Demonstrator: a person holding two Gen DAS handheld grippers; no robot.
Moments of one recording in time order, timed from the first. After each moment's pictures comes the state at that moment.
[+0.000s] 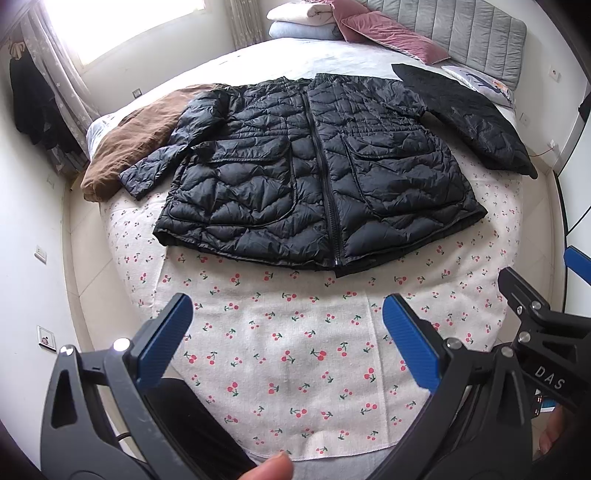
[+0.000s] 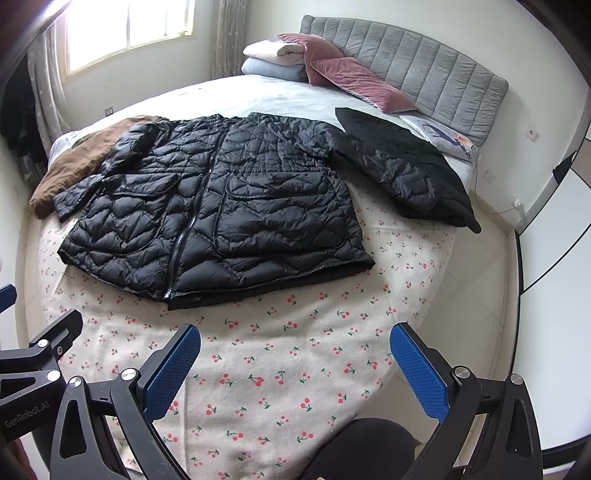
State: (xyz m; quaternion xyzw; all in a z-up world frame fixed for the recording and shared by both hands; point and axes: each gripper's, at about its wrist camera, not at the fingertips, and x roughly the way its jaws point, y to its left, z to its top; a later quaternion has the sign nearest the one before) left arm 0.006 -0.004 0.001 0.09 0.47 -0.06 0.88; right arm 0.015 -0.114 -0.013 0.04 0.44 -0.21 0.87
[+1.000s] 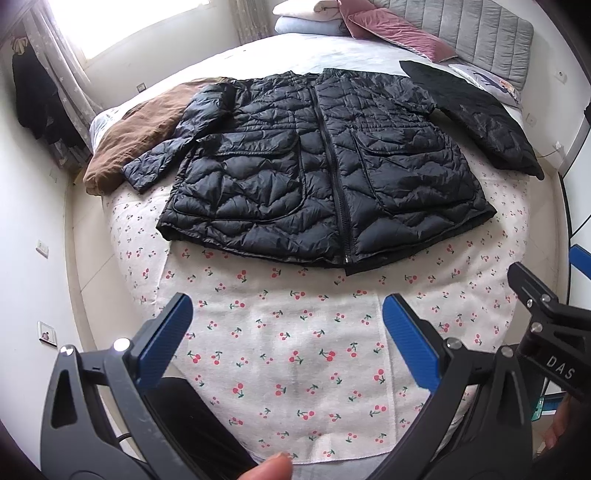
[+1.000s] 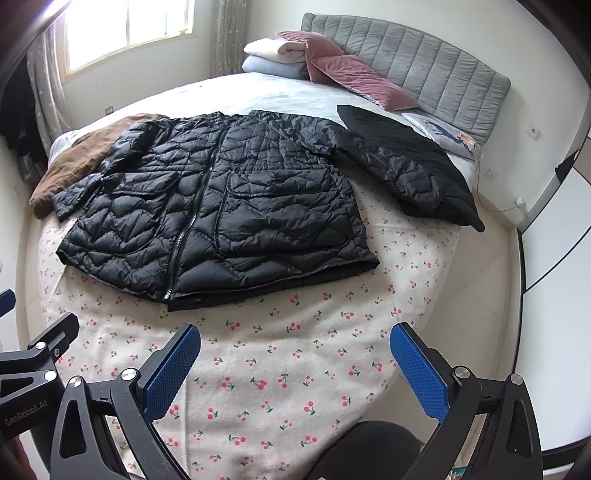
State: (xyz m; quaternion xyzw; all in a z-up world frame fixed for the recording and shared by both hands) left arm 0.012 0.007 -0.011 0.10 0.48 -0.05 0.87; right arm 0.025 -0.117 -0.015 0.04 0.45 -0.21 0.87
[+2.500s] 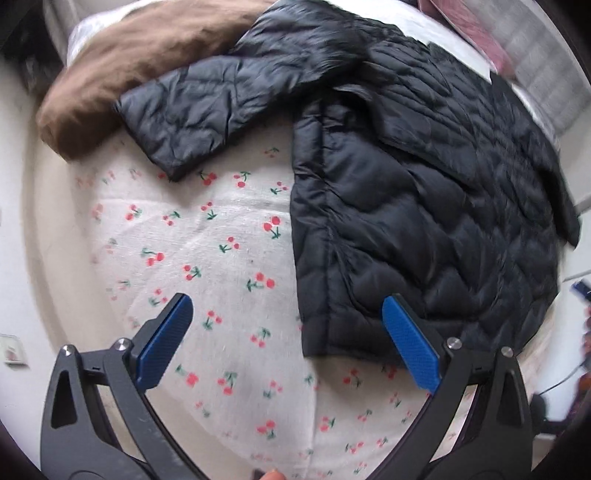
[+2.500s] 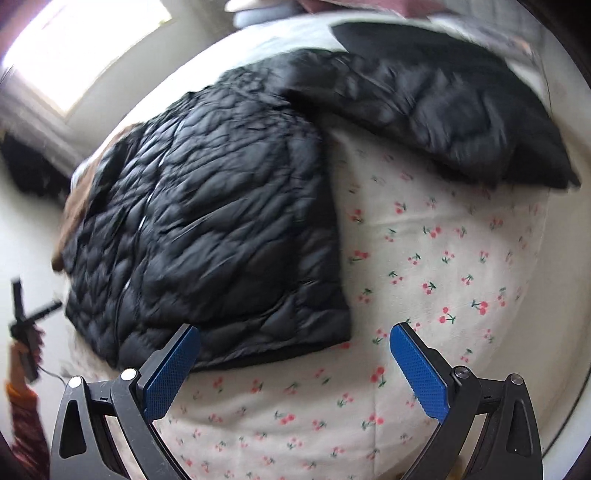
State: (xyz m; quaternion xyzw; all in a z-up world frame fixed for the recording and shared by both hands) left arm 0.265 0.211 -0.119 -0.03 0.60 -0.08 0.79; right arm 0.137 -0.380 -0.120 0.26 0.52 -0.05 0.81
